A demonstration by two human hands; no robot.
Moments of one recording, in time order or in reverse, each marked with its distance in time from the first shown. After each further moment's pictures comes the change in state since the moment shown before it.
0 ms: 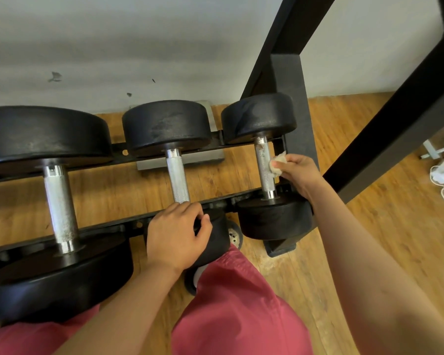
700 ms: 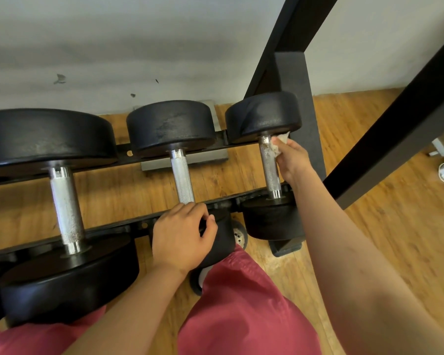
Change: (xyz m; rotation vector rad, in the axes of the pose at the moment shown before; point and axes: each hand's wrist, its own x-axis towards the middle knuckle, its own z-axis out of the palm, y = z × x) left_hand 0.000 -0.001 0.001 -0.005 -0.004 -0.001; right_hand 0.011 -0.022 0.039 0.422 0.172 0.021
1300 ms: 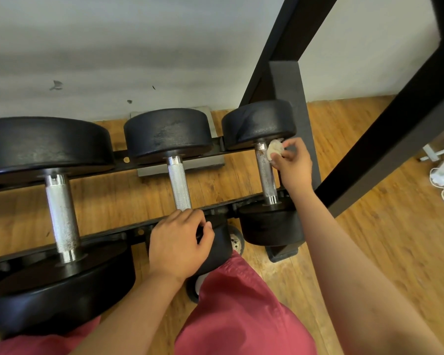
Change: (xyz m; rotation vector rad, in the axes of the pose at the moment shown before) left_hand 0.000 0.000 -0.001 0.005 -0.015 0.007; right_hand -0.025 0.000 -0.013 -0.584 0.095 -0.432
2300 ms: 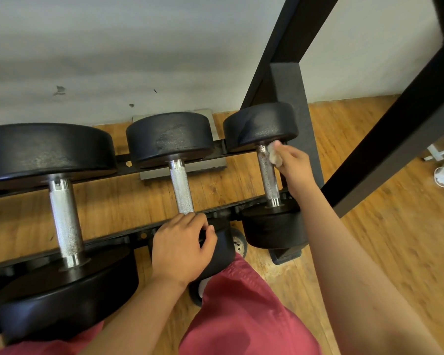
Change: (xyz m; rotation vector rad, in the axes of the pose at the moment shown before) left_hand 0.000 -0.001 0.001 -0.007 0.002 0.007; right_hand 0.007 -0.006 0.003 0.295 -0.153 0.149
